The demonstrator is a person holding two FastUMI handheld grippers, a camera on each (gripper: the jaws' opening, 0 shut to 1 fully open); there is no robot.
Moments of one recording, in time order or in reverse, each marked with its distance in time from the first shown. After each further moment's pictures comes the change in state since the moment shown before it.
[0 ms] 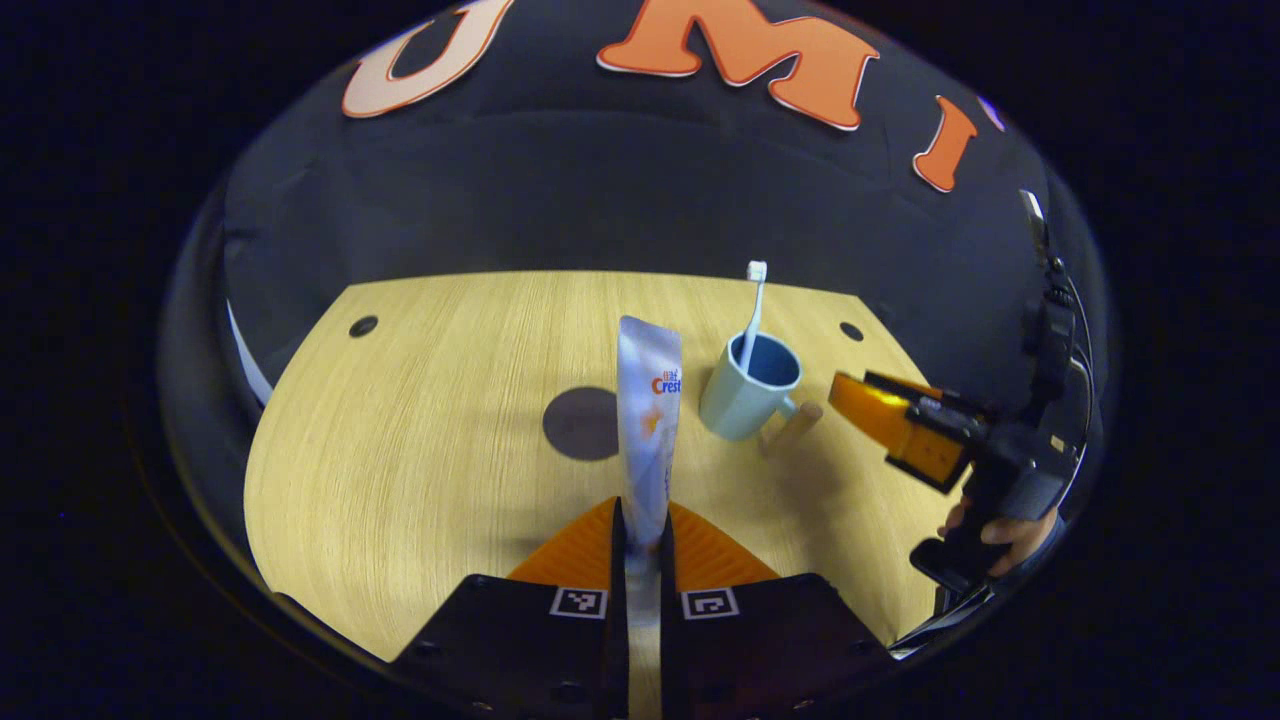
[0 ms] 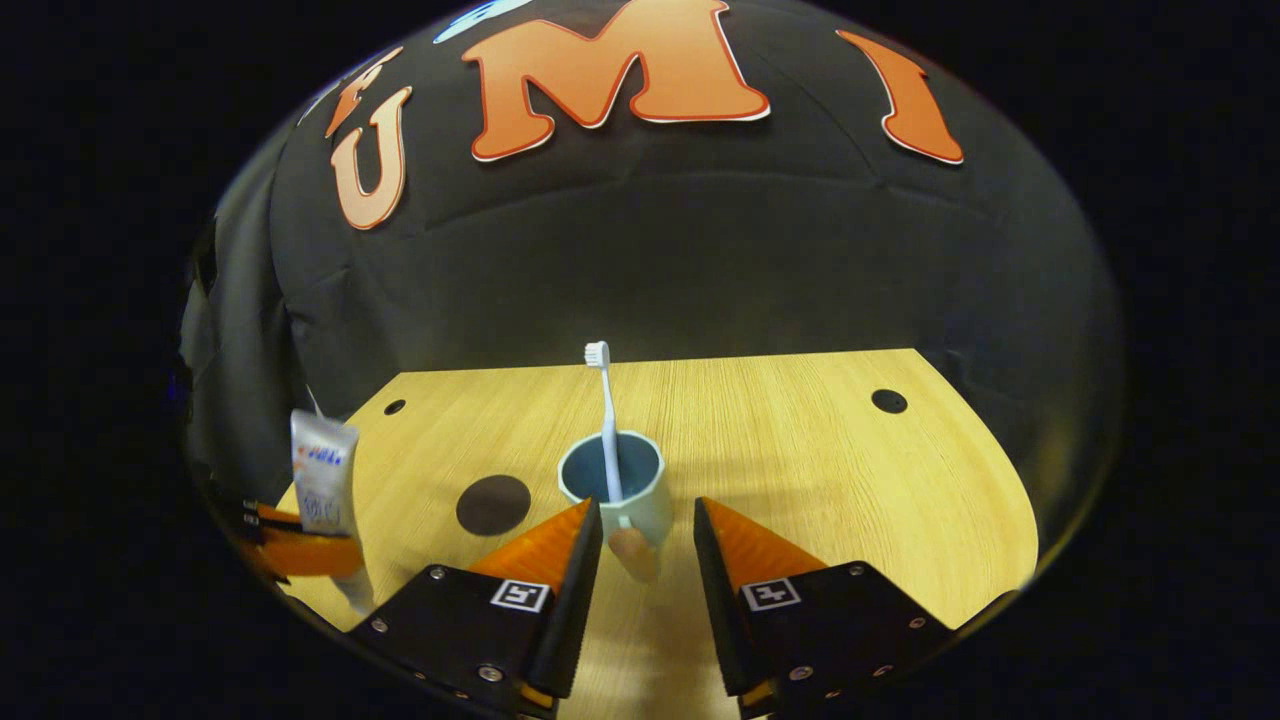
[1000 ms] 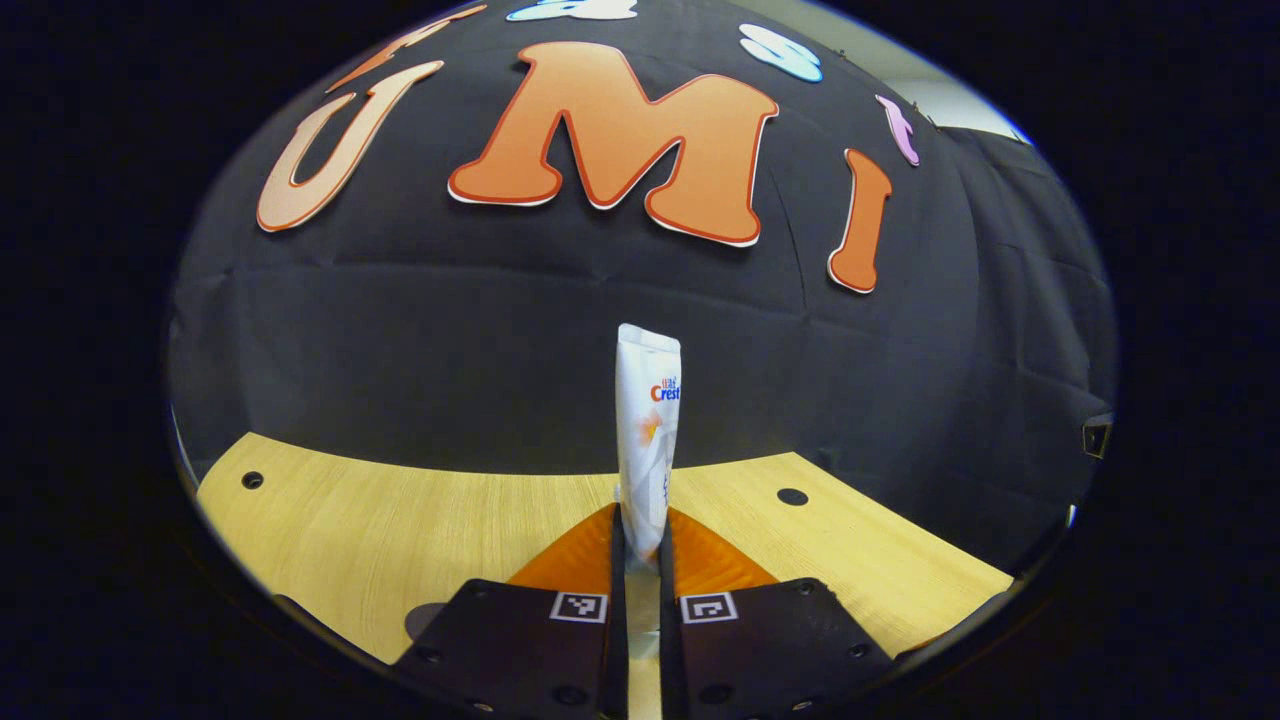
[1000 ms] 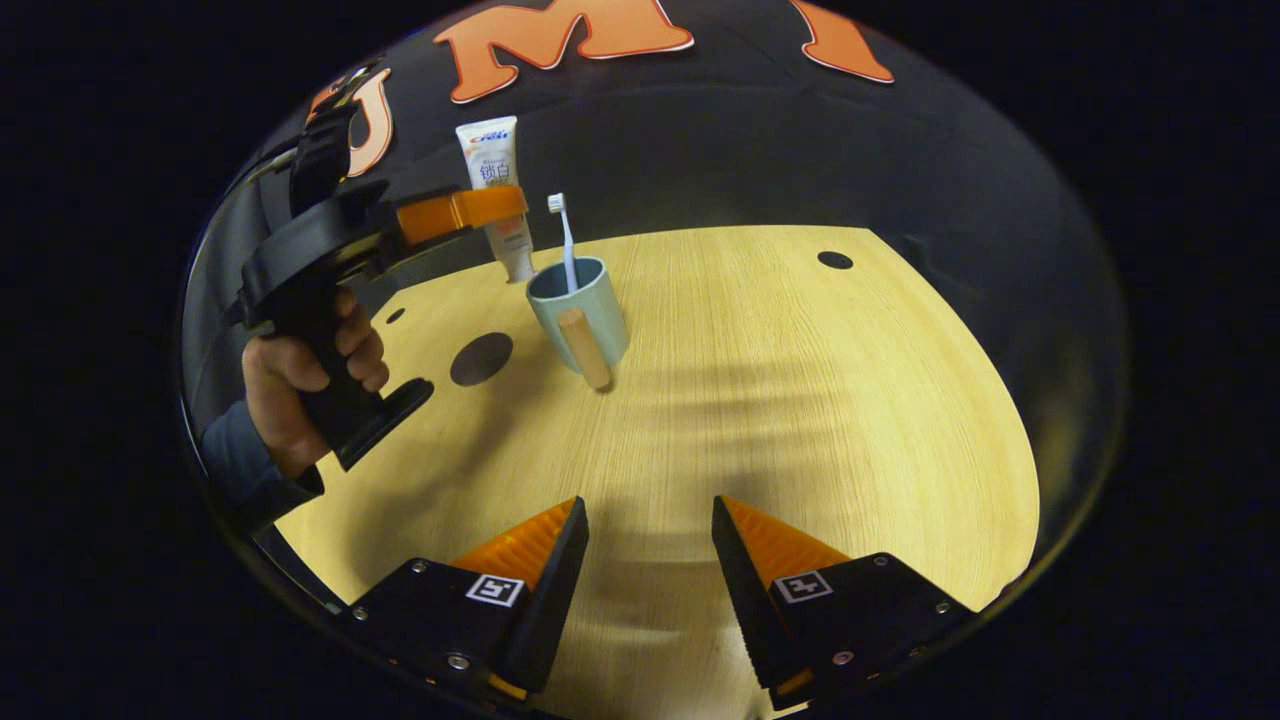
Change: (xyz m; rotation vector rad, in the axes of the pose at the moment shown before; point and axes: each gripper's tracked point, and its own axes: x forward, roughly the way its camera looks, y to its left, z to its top) left arm 0.104 -0.095 0.151 0.081 -0.549 -0.178; right arm -0.085 -0.038 -0.119 0.045 0.284 -0.019
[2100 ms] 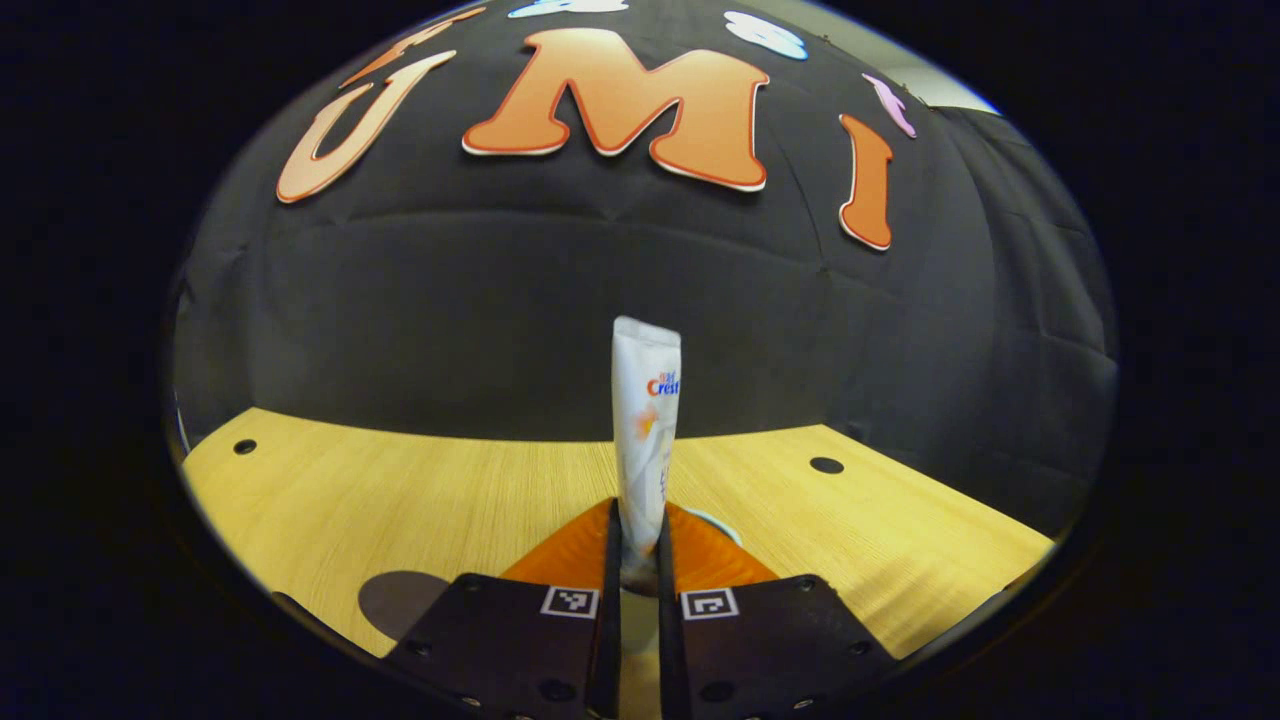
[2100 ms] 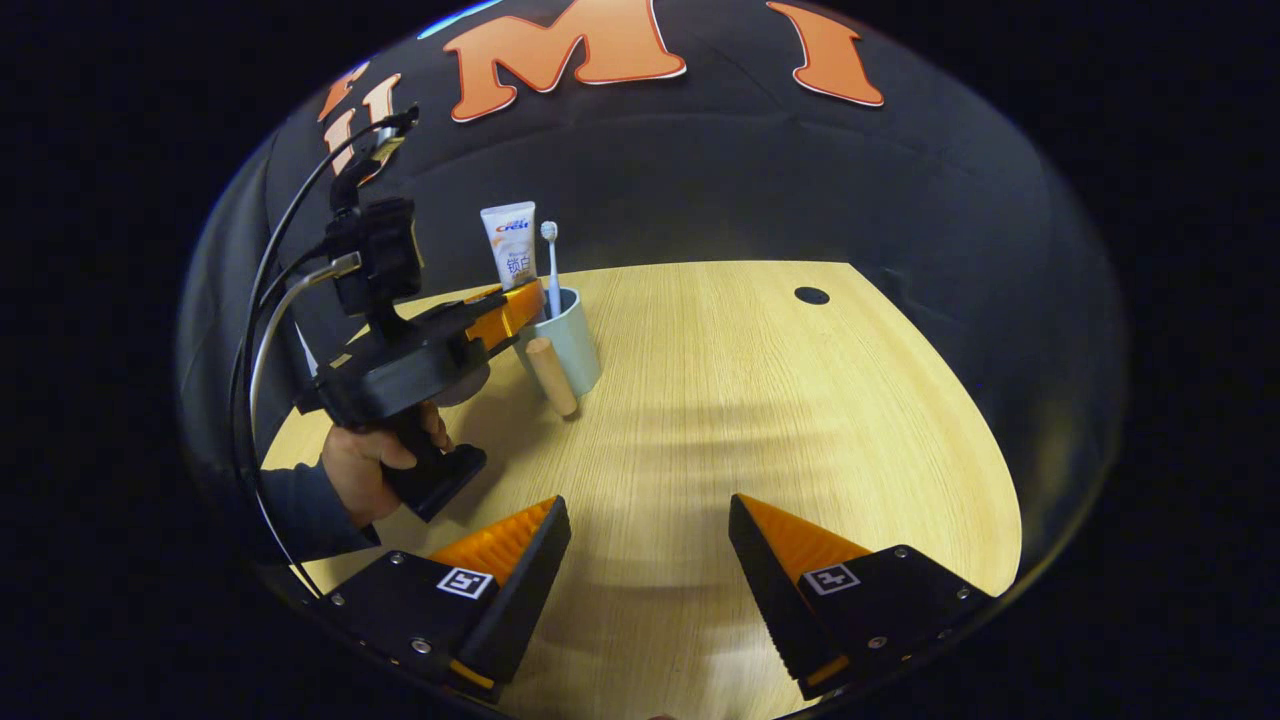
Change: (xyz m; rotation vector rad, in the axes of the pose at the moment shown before) left arm 0.019 0.009 -0.078 0.044 0.001 0.076; right arm 0.000 -0.023 0.025 -0.034 -0.129 -0.051
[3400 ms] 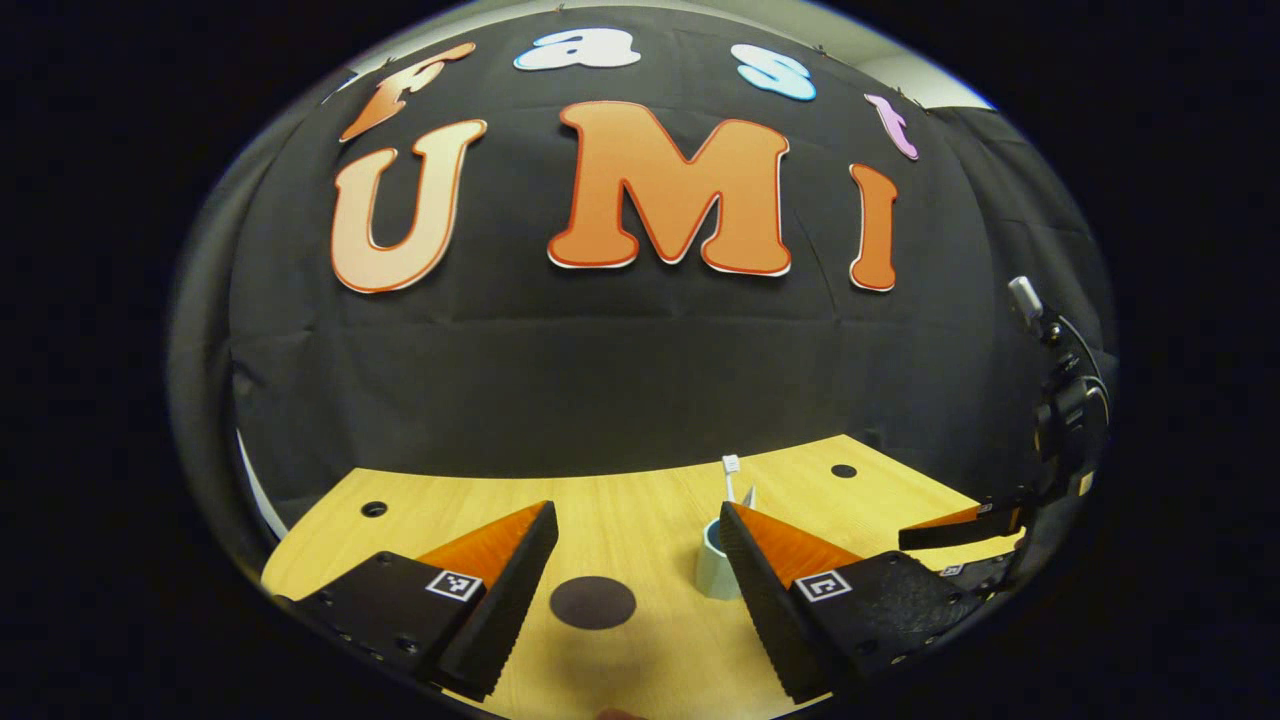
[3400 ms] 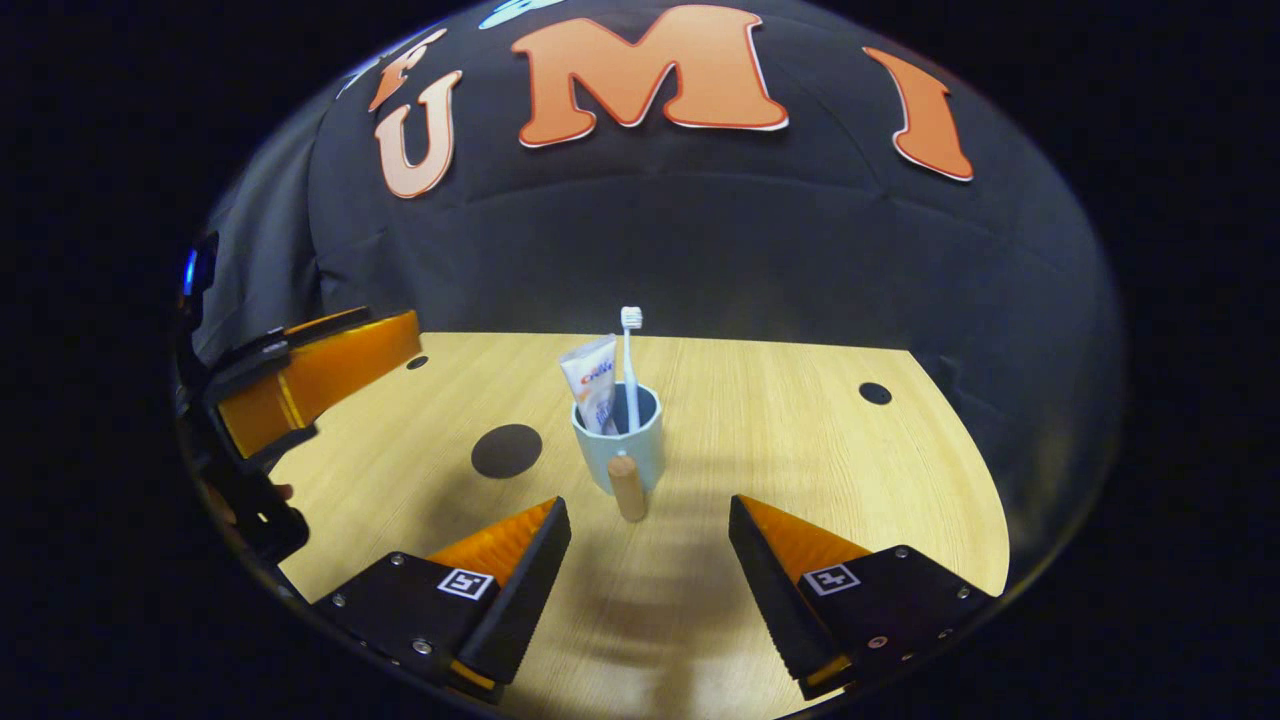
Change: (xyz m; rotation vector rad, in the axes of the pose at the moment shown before) left arm -0.170 0.083 0.110 0.078 -0.006 0.130; right arm 0.022 0.069 0.091 -0.144 -0.140 0.099
